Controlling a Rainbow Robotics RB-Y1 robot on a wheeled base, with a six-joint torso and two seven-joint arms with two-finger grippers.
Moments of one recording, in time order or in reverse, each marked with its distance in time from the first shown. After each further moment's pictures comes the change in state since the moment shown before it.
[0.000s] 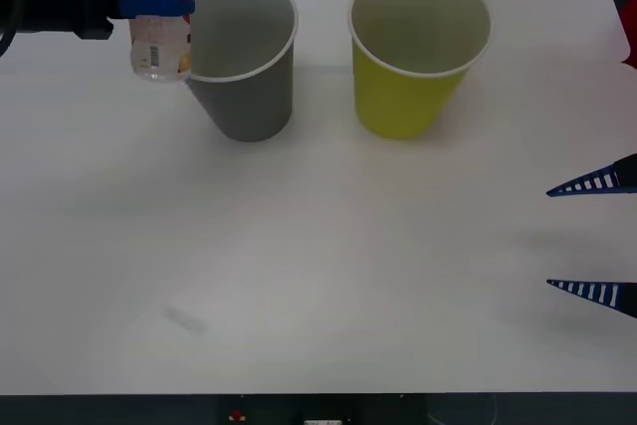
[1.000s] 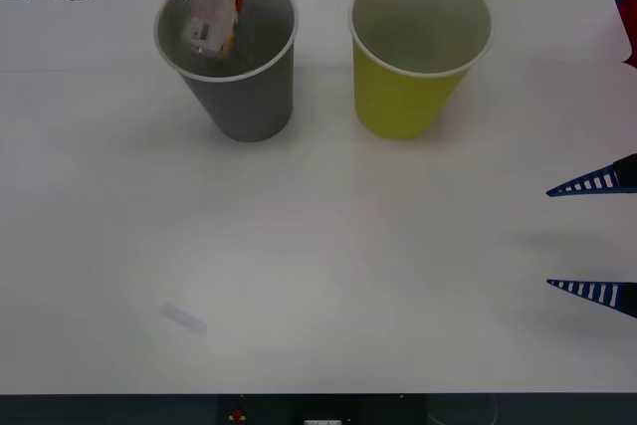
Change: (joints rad) right arm 0.000 0.000 0.000 0.000 0.000 0.000 0.000; left arm -0.378 -0.171 -0.284 0.409 -0.077 0.004 -0.103
